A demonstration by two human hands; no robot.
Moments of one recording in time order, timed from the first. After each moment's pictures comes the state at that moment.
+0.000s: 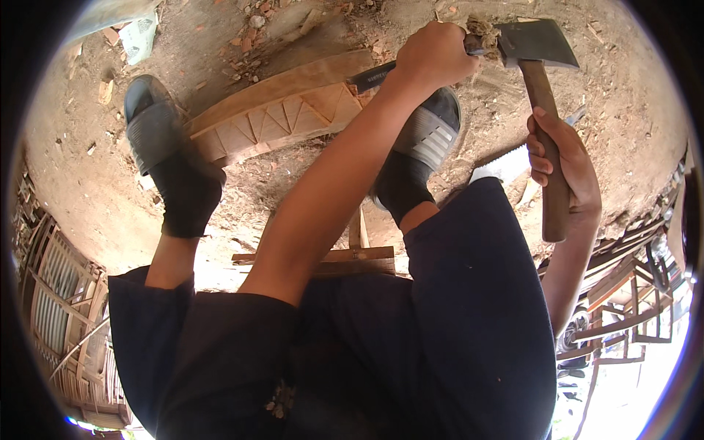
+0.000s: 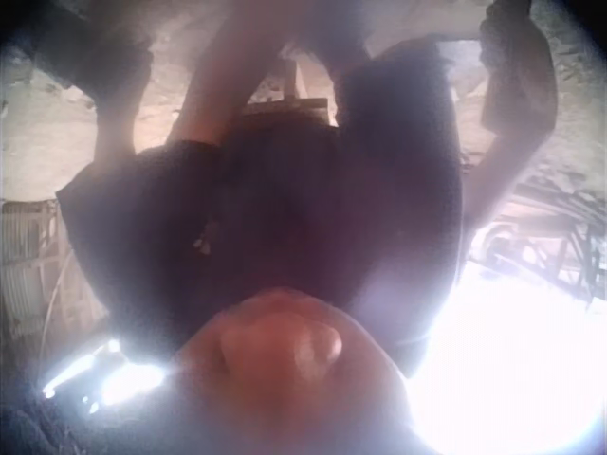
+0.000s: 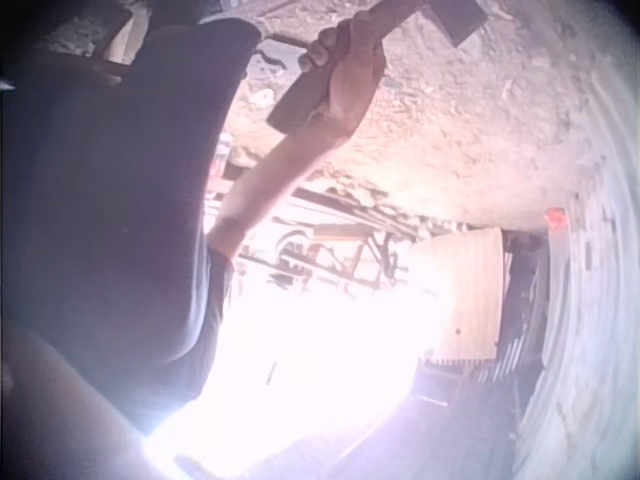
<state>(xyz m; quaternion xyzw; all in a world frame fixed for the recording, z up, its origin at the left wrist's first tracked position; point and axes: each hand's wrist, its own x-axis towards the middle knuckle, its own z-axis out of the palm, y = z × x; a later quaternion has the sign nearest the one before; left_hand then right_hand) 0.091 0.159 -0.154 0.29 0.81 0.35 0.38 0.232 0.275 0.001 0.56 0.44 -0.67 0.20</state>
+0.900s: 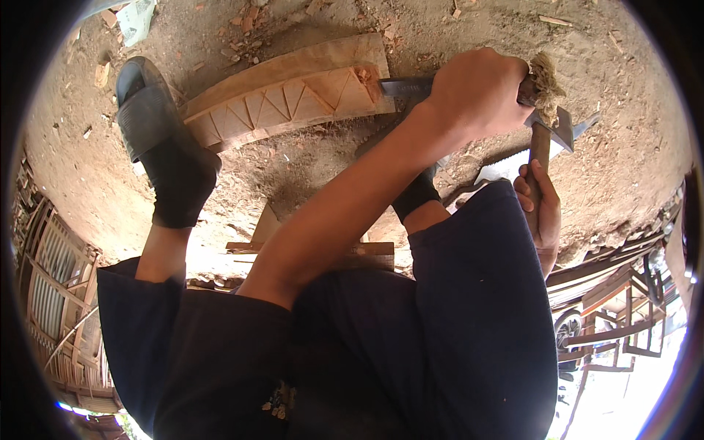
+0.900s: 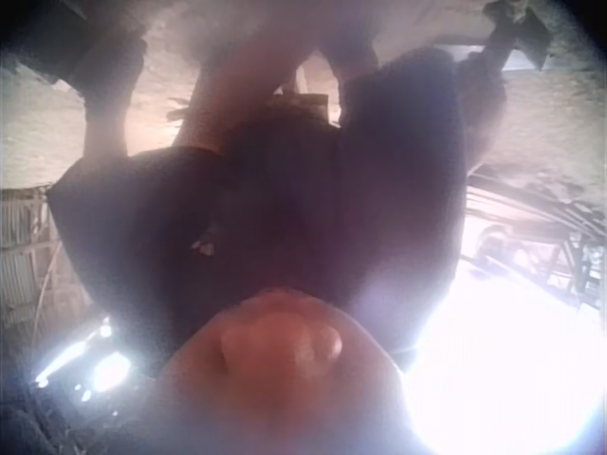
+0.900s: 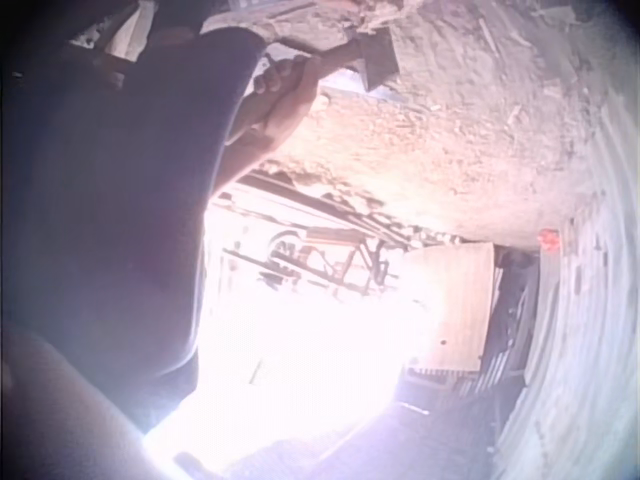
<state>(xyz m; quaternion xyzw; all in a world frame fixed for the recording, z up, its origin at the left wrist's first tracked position) 0.134 0.150 -0.101 0.32 0.78 0.44 0.32 0.316 0.228 -0.031 0.67 0.14 -0.73 0.00</state>
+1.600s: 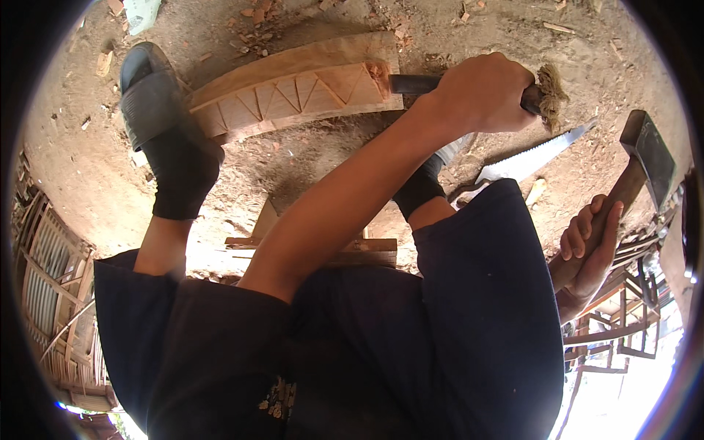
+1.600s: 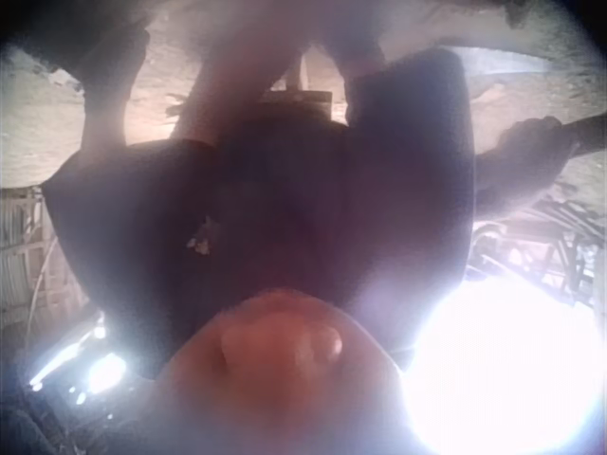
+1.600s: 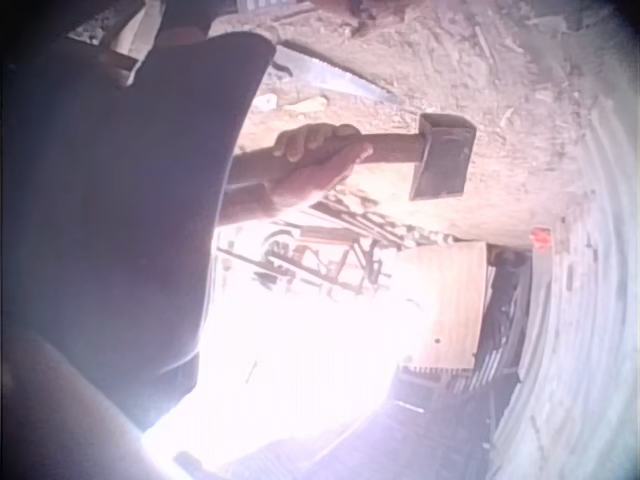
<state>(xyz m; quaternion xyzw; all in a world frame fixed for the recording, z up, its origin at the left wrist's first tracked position) 0.120 0.143 -0.101 0.37 0.73 0.41 0.40 0.287 0.232 0.059 0.61 0.41 -0.67 -0.10</state>
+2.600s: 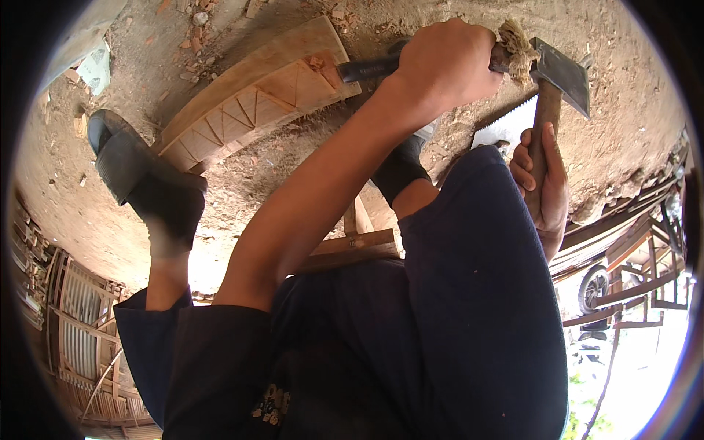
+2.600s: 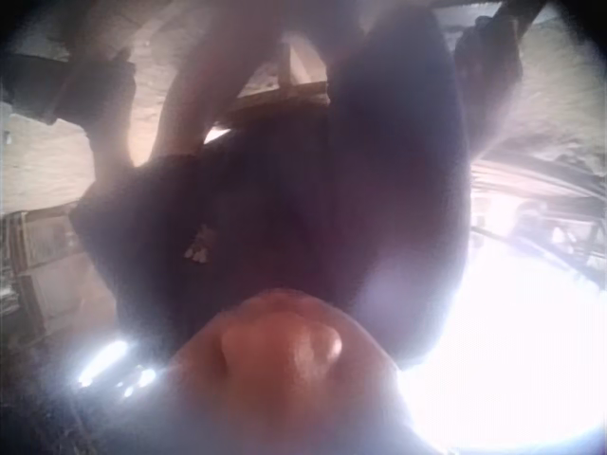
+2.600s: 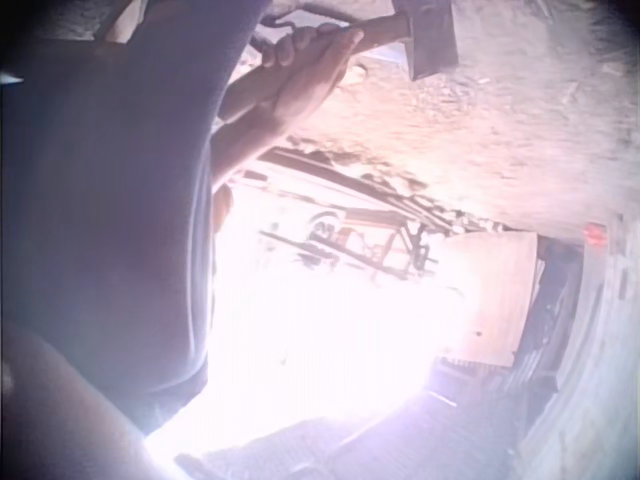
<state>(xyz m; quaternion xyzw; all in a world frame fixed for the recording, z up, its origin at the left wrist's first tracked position) 0.152 0.155 -0.127 0.41 0.76 0.35 0.36 0.323 0.216 -0.020 0.64 0.26 -0.72 -0.01</state>
